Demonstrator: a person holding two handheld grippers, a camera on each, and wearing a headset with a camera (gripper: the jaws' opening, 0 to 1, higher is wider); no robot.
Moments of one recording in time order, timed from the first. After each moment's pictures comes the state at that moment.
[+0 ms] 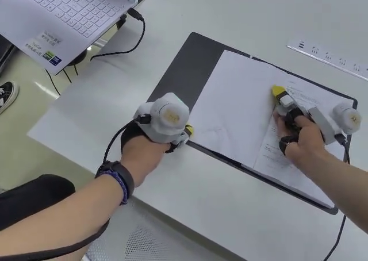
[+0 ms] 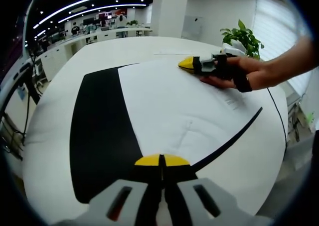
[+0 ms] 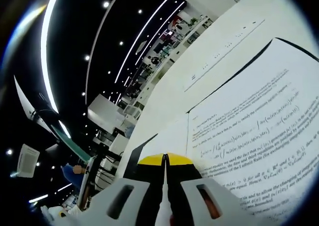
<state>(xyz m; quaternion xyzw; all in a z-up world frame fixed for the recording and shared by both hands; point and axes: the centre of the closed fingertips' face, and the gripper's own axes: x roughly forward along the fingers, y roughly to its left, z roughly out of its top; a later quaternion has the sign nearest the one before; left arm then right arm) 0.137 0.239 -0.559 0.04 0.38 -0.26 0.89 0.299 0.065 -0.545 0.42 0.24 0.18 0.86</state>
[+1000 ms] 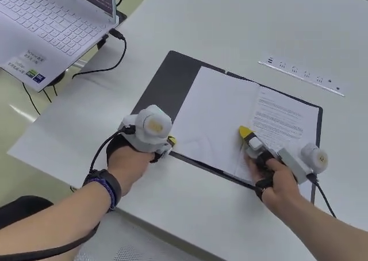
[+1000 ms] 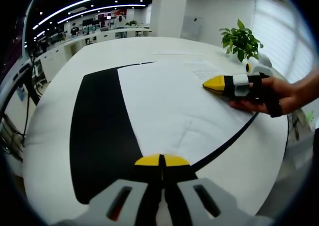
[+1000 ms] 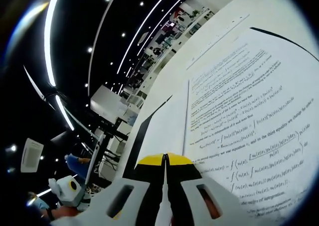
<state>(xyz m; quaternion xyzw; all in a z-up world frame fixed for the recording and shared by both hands) 0.136 0.237 -0.557 0.04 0.38 -0.27 0.89 0.193 0.090 -0.526 0.40 0.28 0.20 0.85</state>
